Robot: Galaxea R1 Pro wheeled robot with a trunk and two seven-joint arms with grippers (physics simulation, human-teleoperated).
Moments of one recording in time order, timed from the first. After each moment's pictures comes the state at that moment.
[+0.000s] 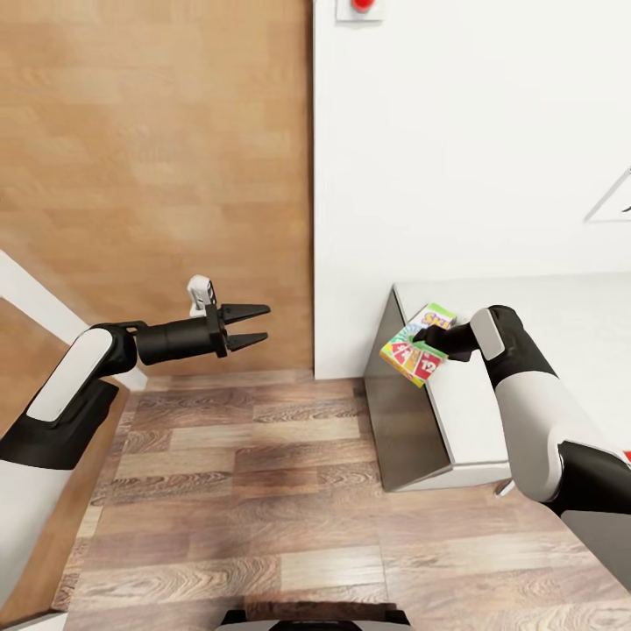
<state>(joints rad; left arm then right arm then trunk) -0.92 0.36 -0.30 -1.43 1.77 1.04 -0.01 -1.25 -0.09 -0.26 -0.62 -0.32 0.96 -0.16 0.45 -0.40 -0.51</state>
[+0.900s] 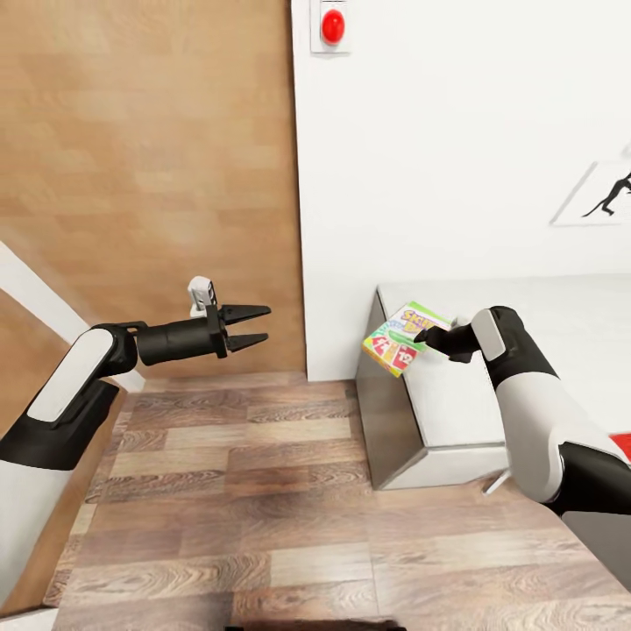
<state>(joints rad) -0.92 0.36 -0.30 -1.43 1.77 1.04 -0.01 -1.25 -0.09 -0.26 -0.62 -0.32 0.97 -0.17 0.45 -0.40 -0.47</state>
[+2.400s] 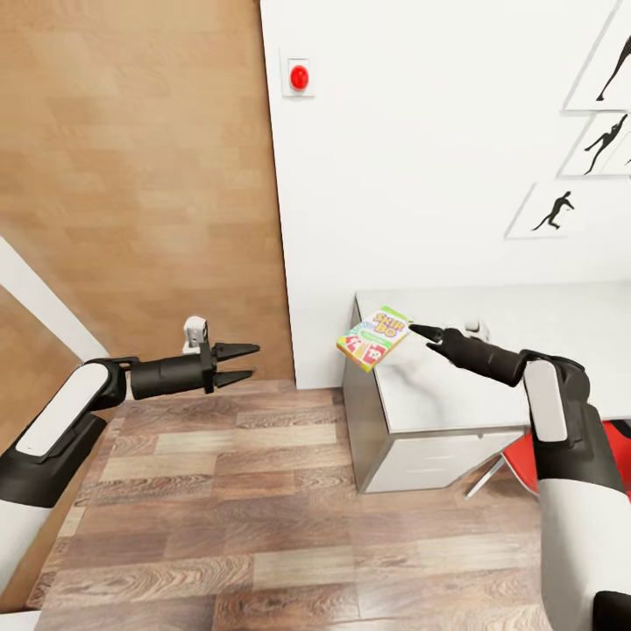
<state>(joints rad) -0.79 0.42 -0.29 -1.41 1.75 1.04 -0.01 -0.82 -0.14 -0.27 -1.31 -0.59 1.04 0.46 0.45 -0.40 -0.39</state>
